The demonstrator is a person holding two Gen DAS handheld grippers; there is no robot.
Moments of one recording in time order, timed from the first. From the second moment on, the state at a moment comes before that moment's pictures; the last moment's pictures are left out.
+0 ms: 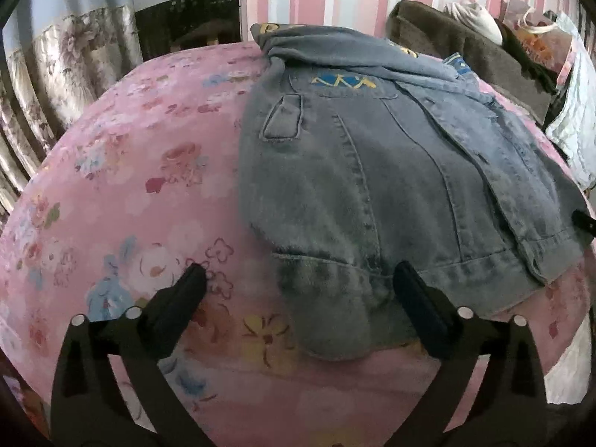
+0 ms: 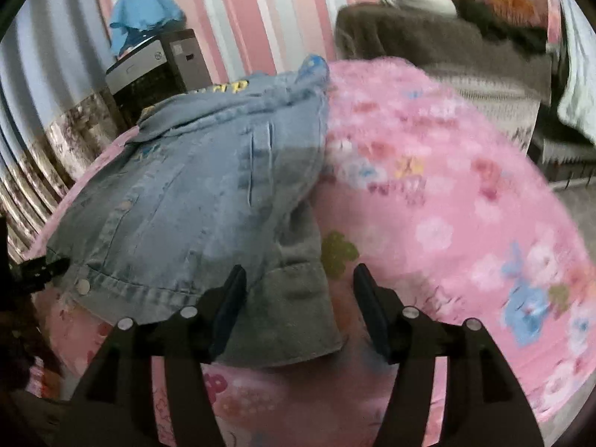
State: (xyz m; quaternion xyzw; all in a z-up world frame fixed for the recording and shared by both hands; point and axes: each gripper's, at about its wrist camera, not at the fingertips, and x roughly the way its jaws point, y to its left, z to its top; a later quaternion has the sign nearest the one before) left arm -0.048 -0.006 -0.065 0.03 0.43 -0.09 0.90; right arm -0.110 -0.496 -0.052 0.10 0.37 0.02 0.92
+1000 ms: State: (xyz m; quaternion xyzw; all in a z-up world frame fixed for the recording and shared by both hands) left arm 0.143 -0.054 0.063 0.08 0.28 -0.14 0.95; right arm 0.058 -0.482 0.092 0.04 0.21 0.03 0.98
